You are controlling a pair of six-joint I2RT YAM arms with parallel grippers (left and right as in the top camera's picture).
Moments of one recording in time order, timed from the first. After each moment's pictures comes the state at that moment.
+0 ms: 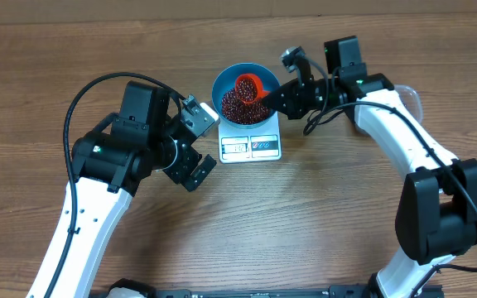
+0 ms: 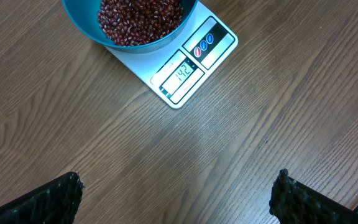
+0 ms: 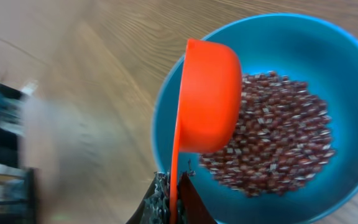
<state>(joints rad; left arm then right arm) -0.30 1.30 1.33 -1.10 0.23 0.42 0.24 1.88 1.42 -0.50 -0.82 -0.15</state>
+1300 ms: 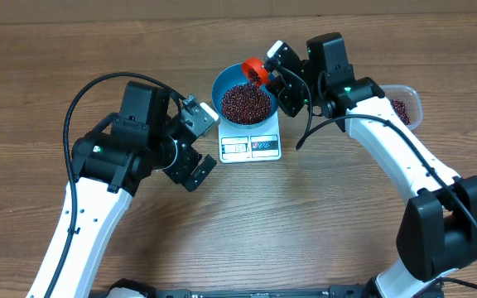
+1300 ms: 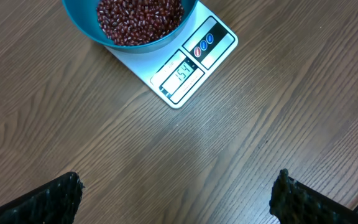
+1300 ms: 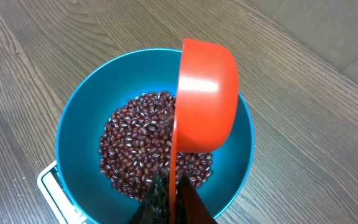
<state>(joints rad) -0.30 1.30 1.33 -1.10 0.23 0.42 0.33 1.80 1.42 -0.43 -0.38 -0.43</state>
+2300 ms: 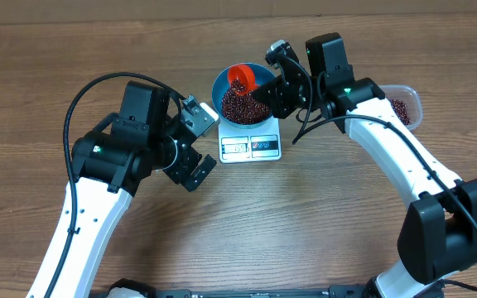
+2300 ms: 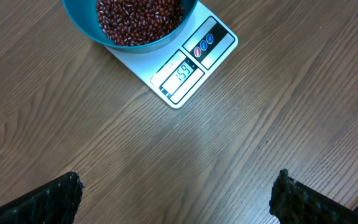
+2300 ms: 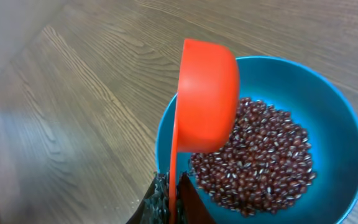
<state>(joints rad) -0.30 1.30 1.33 -1.10 0.23 0.42 0.34 1.78 1.42 -0.45 -0.62 -0.05</state>
